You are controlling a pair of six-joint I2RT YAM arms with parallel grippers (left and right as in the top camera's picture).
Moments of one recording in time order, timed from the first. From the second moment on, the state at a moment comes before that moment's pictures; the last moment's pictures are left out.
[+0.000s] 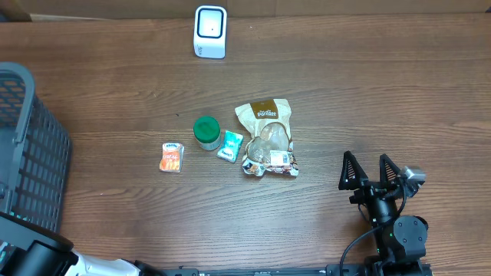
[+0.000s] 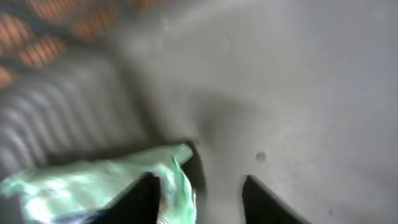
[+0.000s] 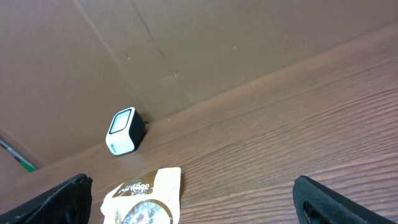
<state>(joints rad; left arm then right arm) 1.07 1.82 1.30 -0.69 -0.07 -0.05 0.11 0.01 0.04 -0.08 0.00 0.47</state>
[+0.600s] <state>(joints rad) 1.05 1.81 1.16 -0.60 -0.13 -0.08 0.11 0.01 0.04 -0.08 0.00 0.47</state>
